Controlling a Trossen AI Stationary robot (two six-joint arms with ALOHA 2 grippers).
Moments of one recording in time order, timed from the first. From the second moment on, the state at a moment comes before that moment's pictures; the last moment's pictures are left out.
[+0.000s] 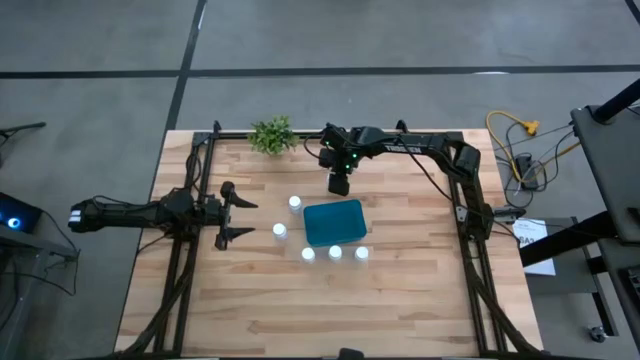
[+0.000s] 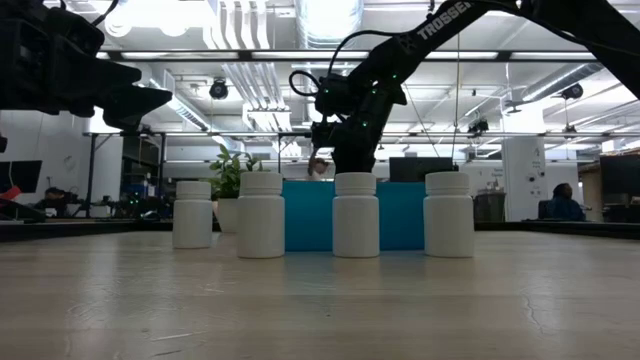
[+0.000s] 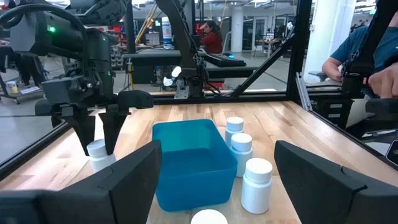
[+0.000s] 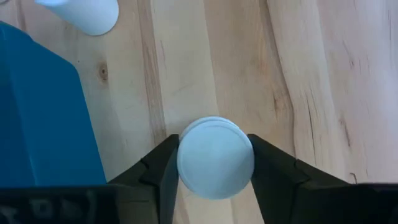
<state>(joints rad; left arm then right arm) 0.00 0.17 0.01 0.12 0.03 0.01 -0.43 2.09 1.61 -0.72 -0.22 -0.22</state>
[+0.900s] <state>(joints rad) 0.00 0.18 0.01 0.12 0.03 0.01 -0.43 2.03 1.76 -0.82 -0.15 -0.25</state>
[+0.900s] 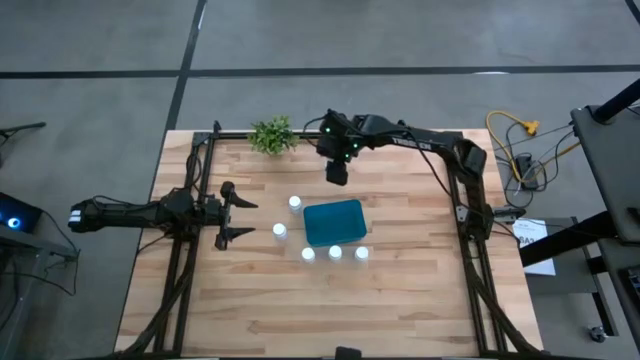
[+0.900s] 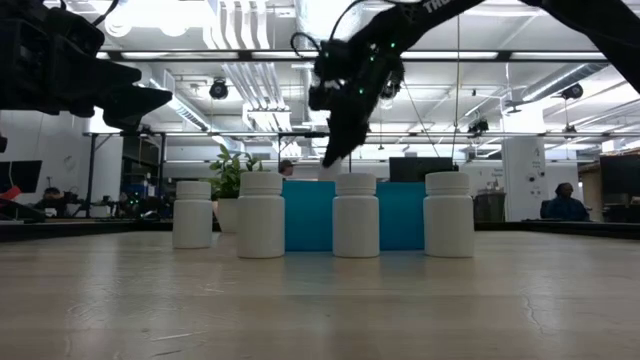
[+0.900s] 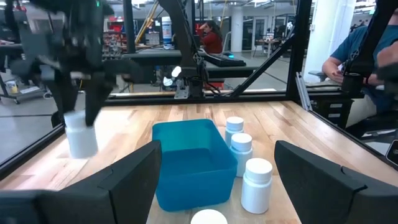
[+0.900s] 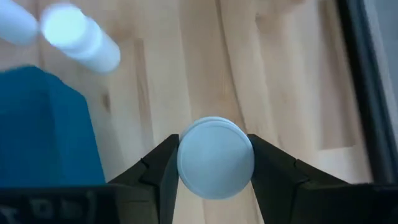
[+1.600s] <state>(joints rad) 0.00 0.18 0.01 0.12 0.03 0.01 -0.28 1.67 1.64 -0.83 -0.10 -0.17</state>
